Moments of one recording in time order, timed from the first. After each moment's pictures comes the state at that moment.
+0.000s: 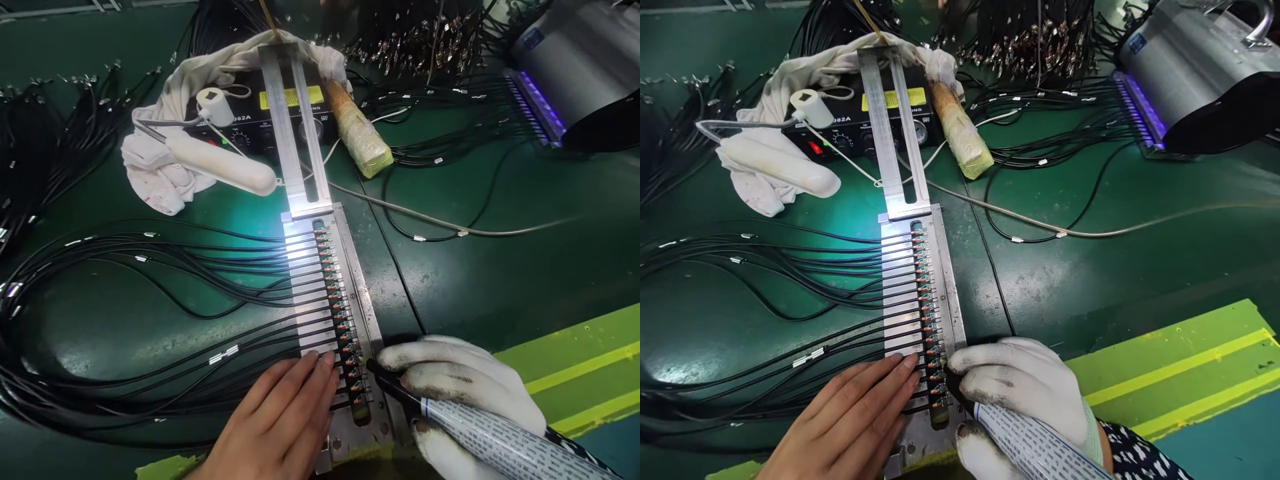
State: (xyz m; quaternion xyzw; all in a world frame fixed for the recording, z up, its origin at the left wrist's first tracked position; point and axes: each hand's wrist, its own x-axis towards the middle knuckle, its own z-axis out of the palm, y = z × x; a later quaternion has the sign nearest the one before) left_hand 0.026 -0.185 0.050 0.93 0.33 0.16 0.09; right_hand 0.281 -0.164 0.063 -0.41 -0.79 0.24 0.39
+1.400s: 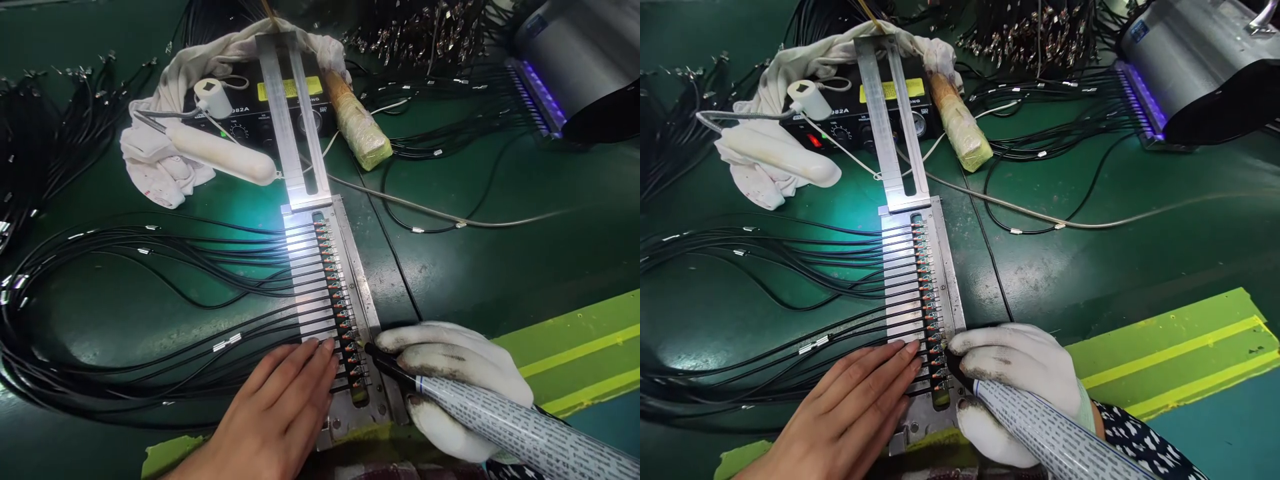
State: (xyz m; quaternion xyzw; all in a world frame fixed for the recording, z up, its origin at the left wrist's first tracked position) left_hand 0.029 -0.182 0.044 0.92 0.32 0.21 0.11; right_hand 0.282 -0.166 0.060 -0.40 -0.78 0.26 0.41
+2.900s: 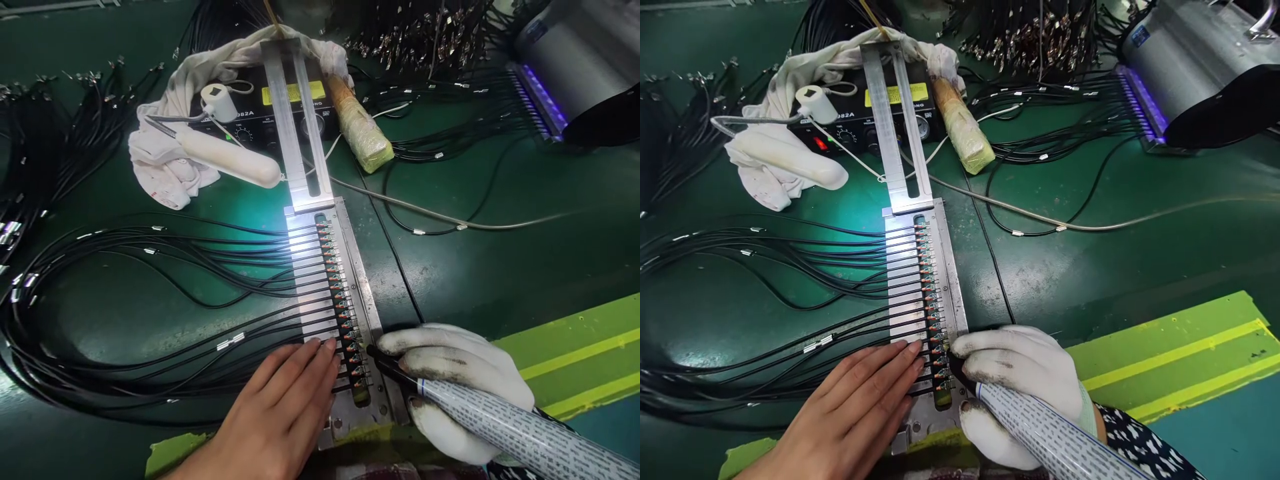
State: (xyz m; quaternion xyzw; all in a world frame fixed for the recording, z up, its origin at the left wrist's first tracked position) left_hand 0.028 -0.184 0.043 0.92 0.32 0.19 0.12; right_hand 0.280 -0.164 0.062 -0.40 -0.78 0.25 0.41
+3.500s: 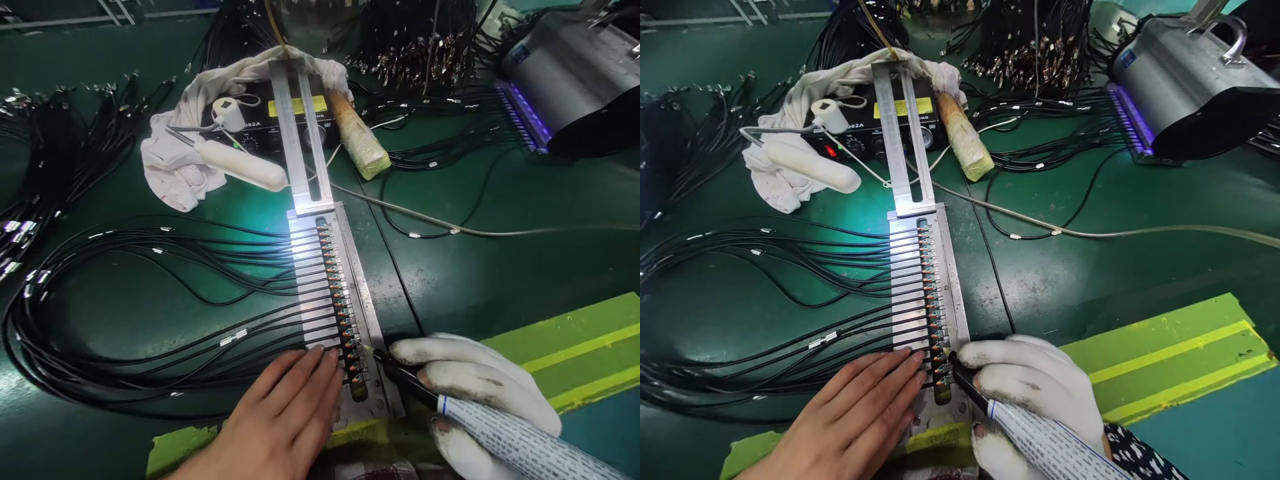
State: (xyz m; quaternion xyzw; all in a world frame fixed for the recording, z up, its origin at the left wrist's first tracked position) left_hand 0.028 -0.191 0.052 0.94 0.29 0.16 0.07; right_hand 0.284 -0.181 0.069 -0.41 -0.76 0.21 0.45
